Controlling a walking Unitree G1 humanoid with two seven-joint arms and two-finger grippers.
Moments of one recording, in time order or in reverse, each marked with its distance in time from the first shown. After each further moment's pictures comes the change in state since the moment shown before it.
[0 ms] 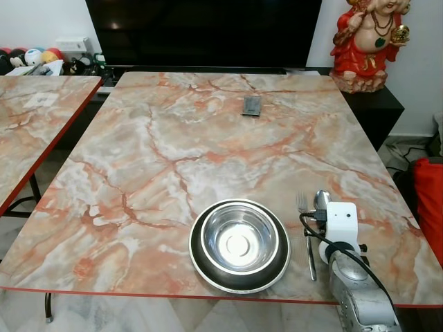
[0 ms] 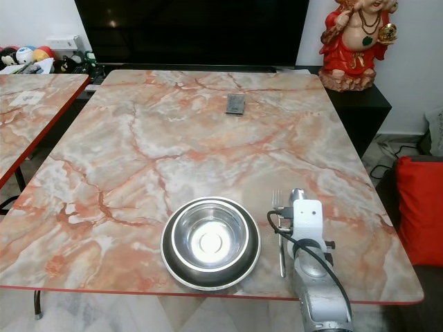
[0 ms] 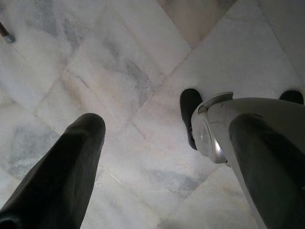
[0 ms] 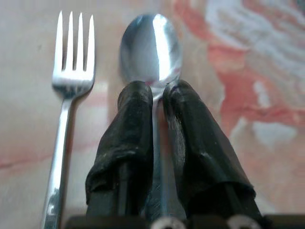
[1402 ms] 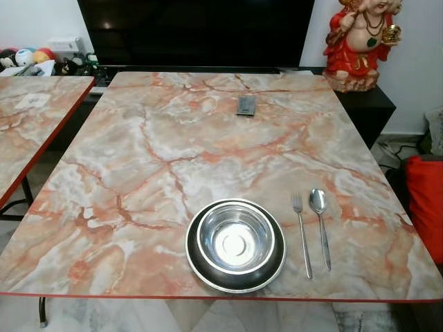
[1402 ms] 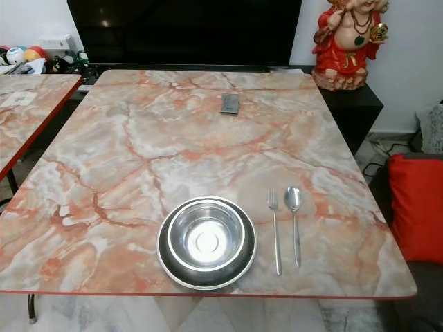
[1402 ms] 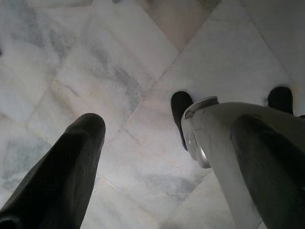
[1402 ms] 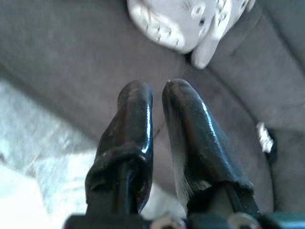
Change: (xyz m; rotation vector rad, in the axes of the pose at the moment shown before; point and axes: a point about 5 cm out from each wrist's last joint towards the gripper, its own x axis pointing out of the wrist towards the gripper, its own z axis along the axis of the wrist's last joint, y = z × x) left arm 0.002 -0.009 0.003 0.019 -0.006 -0.029; right arm -0.156 -0.151 -0.094 0.023 0.485 -1.029
